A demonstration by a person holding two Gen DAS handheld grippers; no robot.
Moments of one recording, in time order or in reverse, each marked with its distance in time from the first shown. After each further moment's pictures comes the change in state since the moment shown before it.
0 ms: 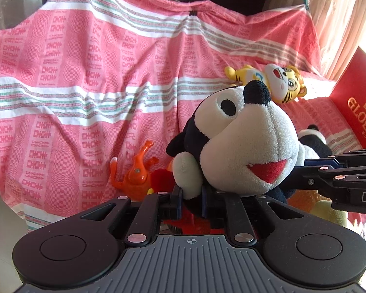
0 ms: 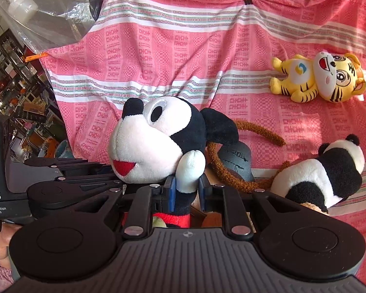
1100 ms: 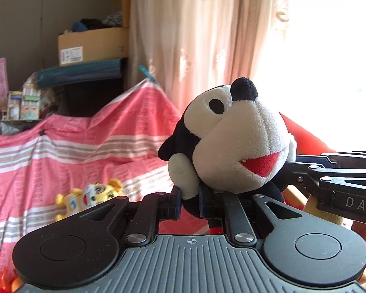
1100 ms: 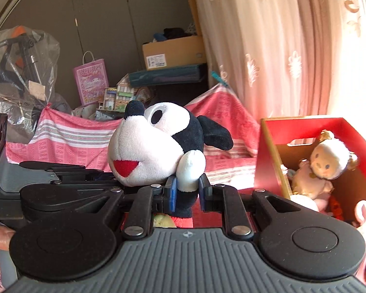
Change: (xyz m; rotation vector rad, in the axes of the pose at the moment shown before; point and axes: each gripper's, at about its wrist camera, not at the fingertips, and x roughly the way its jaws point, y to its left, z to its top) left arm -0.037 -0.416 0.141 0.230 -0.298 -0.222; right arm -0.300 -0.243 0.031 -0.016 -0.431 -0.278
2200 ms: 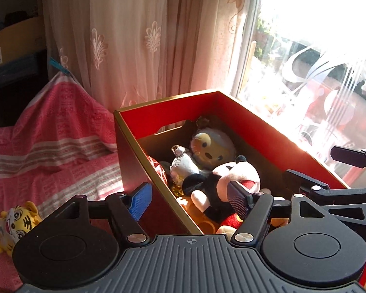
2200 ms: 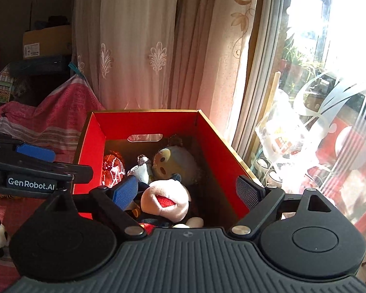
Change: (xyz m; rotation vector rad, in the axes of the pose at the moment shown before) left arm 0.121 -0.101 0.040 0.047 0.127 -0.146; right arm 0.002 -0.148 -0.010 -0.023 0.024 -0.520
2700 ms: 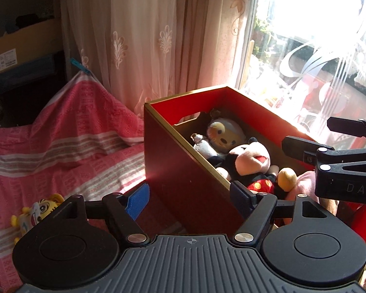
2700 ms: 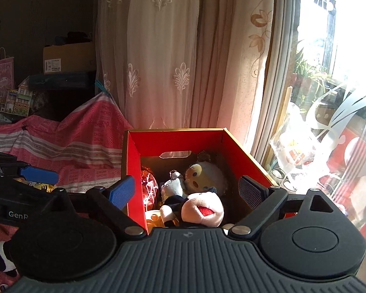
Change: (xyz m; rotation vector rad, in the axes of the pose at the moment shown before) left arm -0.066 0.047 -0.030 0.055 0.001 0.005; right arm -0.042 0.048 0.016 0.006 -0.065 0.068
